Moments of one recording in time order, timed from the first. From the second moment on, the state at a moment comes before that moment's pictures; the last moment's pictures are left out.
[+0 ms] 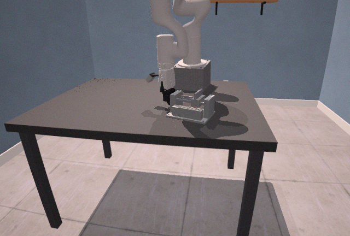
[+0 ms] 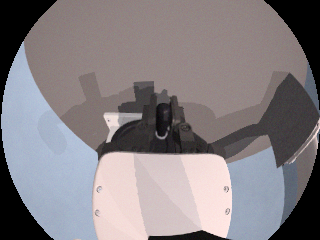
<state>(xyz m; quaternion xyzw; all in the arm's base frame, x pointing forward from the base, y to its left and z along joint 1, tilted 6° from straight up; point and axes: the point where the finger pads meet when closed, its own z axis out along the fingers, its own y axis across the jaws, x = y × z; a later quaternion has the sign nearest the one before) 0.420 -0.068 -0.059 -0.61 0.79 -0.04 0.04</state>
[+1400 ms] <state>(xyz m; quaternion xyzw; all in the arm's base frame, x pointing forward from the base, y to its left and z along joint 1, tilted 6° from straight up) 0.416 -0.067 -0.024 -0.61 0.79 -0.04 0.04</state>
